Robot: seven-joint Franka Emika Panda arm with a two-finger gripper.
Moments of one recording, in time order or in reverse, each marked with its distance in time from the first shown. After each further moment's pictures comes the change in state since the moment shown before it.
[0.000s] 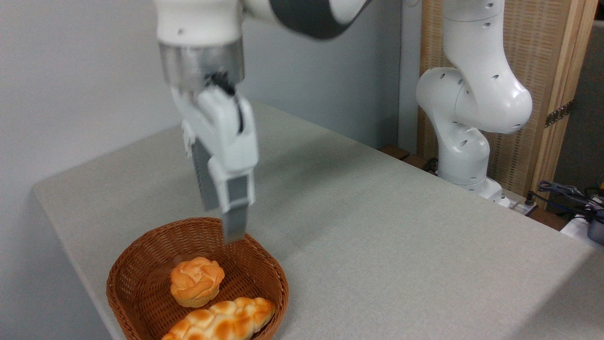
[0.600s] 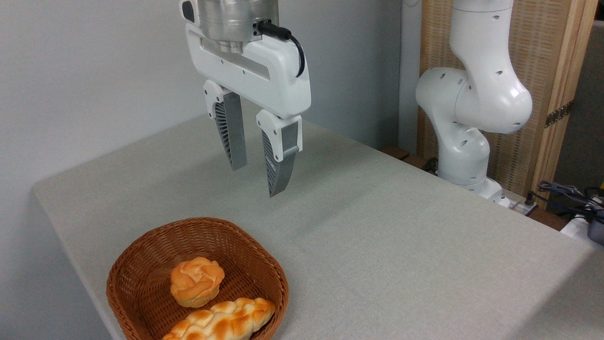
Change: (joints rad) arm -0.003 -0.141 -0.008 -0.097 0.000 -0.114 -0.220
